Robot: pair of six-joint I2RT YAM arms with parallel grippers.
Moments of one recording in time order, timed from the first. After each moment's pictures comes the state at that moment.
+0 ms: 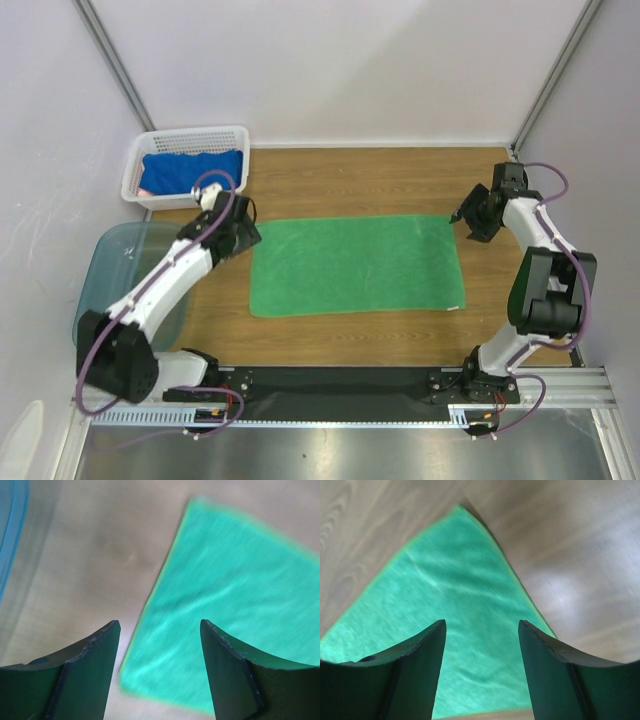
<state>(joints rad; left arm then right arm) -0.37 1.24 0.94 -0.67 -0.40 -0.77 -0.15 1.63 1.20 -0.61 -0.13 0.56</state>
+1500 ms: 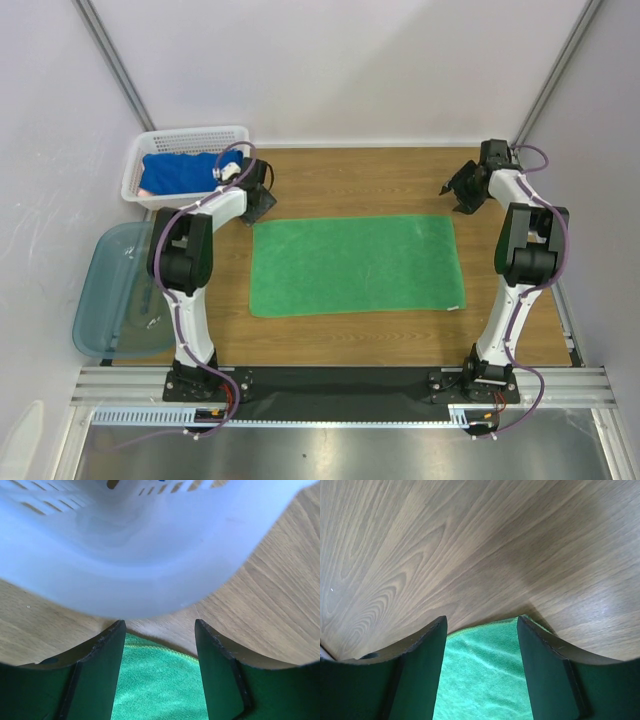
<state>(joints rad) -0.23 2.03 1.43 -0.40 -0.31 -0.92 -0.12 2.08 1.61 -0.53 -0.17 0.70</state>
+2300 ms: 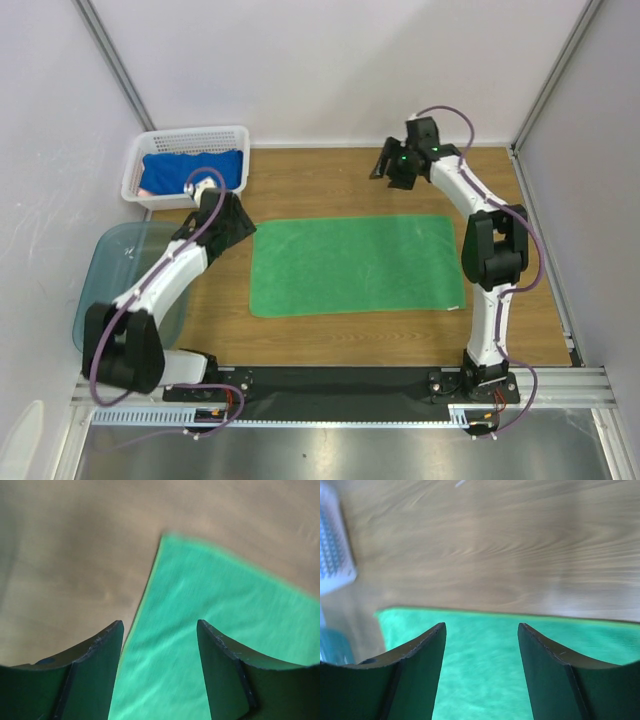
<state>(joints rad) -0.21 1.36 0.93 -0.33 -0.23 -0.66 0.23 2.09 1.83 -0.54 -0.22 0.55</state>
